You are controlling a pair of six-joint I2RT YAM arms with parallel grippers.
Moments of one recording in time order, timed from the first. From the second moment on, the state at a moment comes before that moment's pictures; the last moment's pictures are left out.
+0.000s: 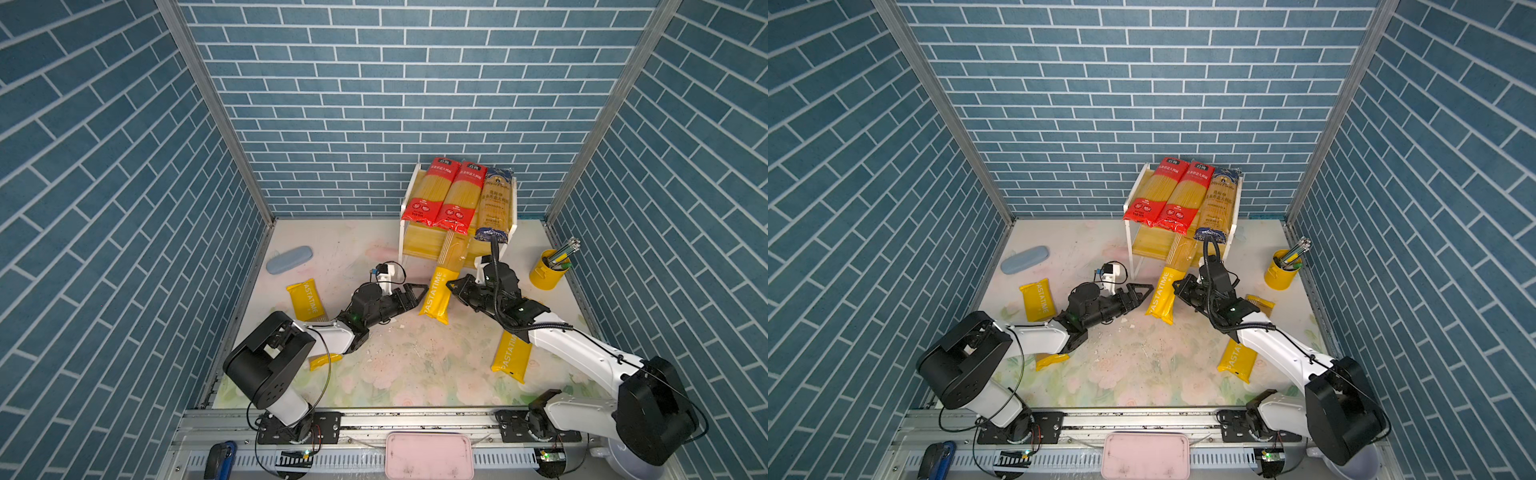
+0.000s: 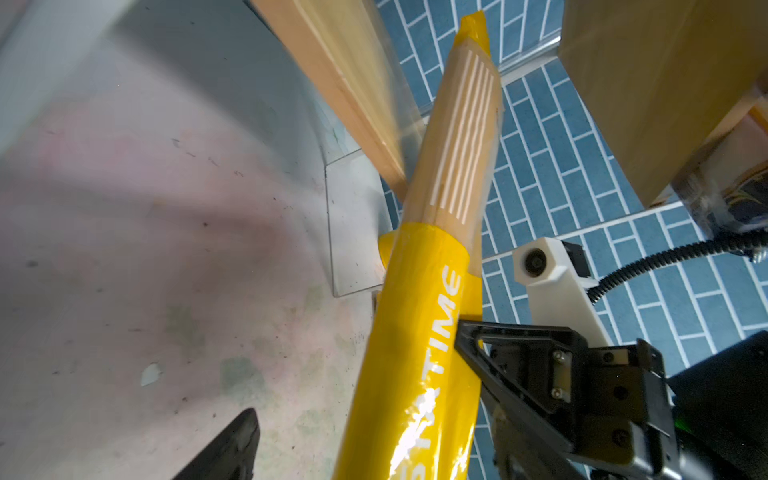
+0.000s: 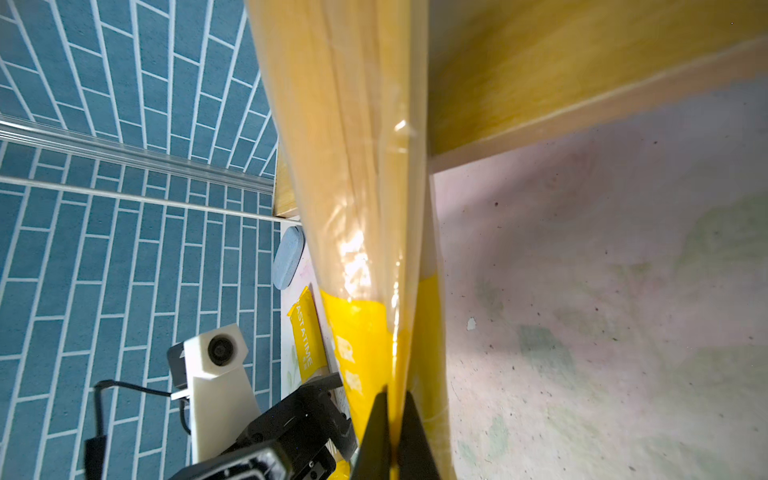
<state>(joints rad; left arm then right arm) -0.68 1.60 0.60 0.81 0.33 -1.06 0.57 1.25 0.75 -0.02 -0.20 1.04</state>
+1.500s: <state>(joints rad) -0.66 1.52 0.75 0.53 0.26 -1.06 0.63 1.31 0.80 0.10 -0.23 1.11</state>
